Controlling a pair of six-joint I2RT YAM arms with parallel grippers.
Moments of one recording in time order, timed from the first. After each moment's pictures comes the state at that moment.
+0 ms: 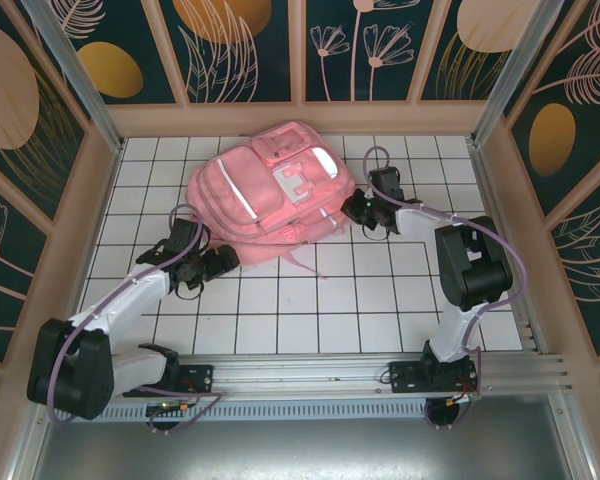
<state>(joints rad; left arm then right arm) -0.29 1.23 0.64 -0.48 0.16 -0.73 0.32 1.80 1.05 -0.05 -0.34 0.84</state>
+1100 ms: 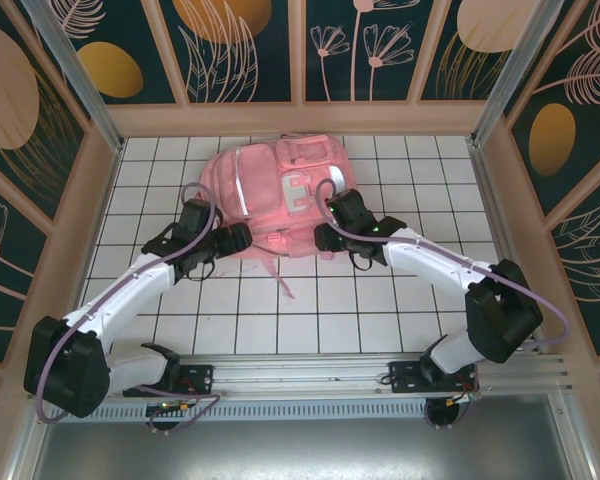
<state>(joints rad) -0.42 1.22 0.79 -0.43 0.05 -0.66 0.70 1.49 1.03 -0.43 0.07 0.41</state>
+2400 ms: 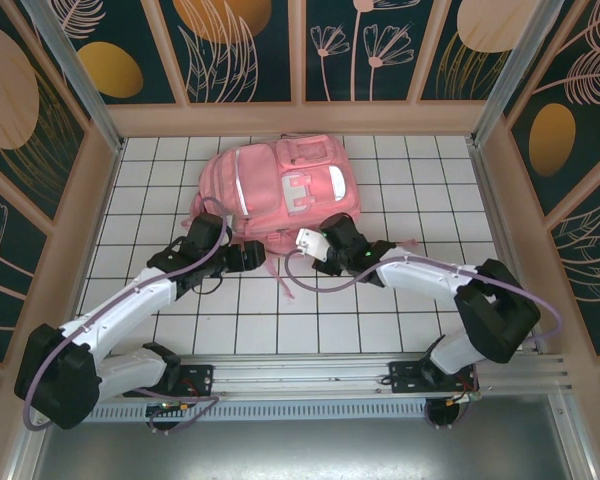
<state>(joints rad) -0.52 1.15 0.71 -0.37 0.13 -0.60 0.80 1.51 0.83 -0.16 0.11 -0.61</state>
